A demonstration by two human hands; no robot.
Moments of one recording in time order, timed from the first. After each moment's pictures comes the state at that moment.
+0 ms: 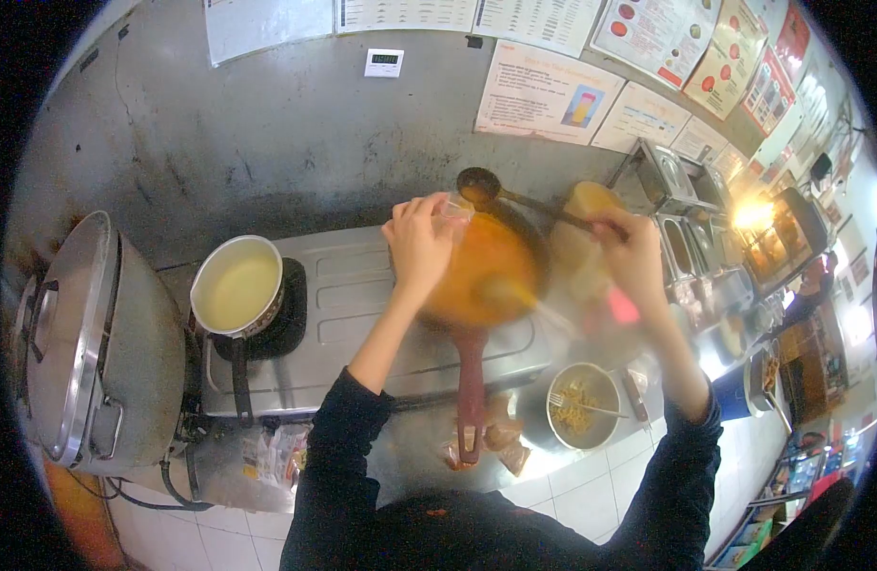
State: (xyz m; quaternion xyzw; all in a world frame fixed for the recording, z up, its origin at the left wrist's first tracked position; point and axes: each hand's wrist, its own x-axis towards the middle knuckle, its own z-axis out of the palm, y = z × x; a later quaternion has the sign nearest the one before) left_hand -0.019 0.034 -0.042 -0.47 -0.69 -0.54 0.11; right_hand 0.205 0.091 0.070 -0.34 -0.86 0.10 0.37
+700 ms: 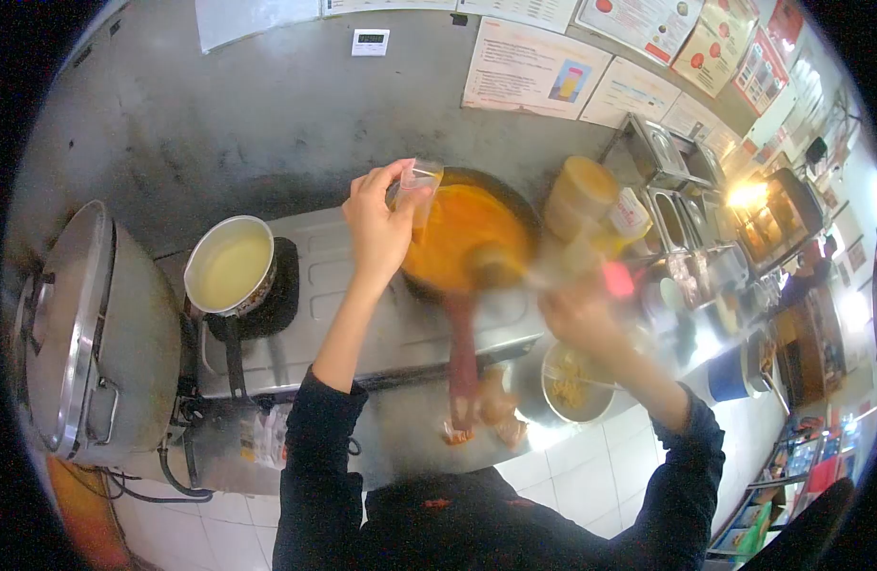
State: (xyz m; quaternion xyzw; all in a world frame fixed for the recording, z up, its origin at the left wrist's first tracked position) left_hand -0.024 -0.014 -0.015 -0.48 -0.61 -0.62 0.10; right_hand 0.250 0.047 -0.026 -0.08 -0.95 -0.28 0.13
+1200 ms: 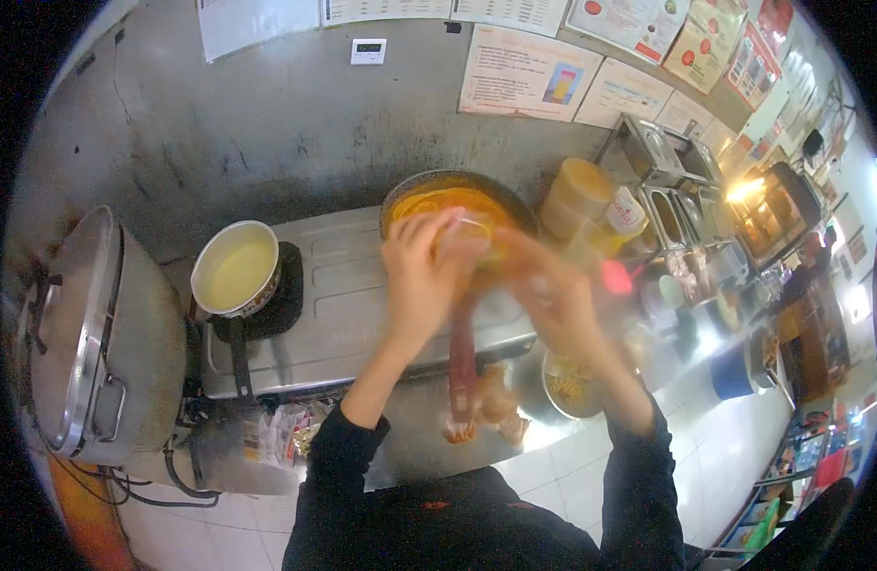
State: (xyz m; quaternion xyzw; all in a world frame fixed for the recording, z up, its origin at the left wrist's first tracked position) left_hand 0.040 -0.058 -0.006 -0.54 -0.58 -0.60 0.08; right_hand 0.199 -0.006 0.029 -0.16 -0.86 0.27 0.41
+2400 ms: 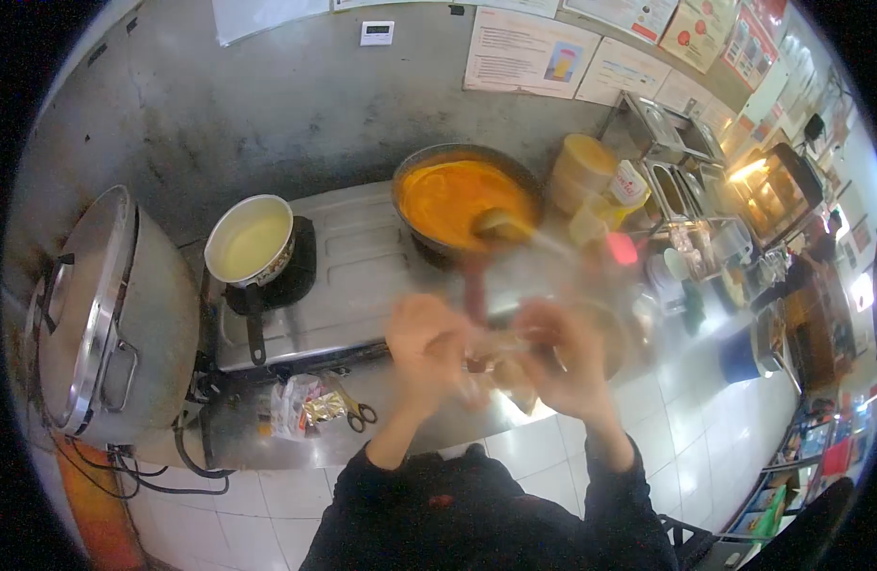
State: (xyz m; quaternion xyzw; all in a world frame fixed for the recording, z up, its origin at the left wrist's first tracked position) left_hand 0.083 -0.161 -0.054 -0.52 -0.52 -0.68 -0.05; right_hand 0.243 -0.106 0.003 -0.26 -0.78 0.39 0.41
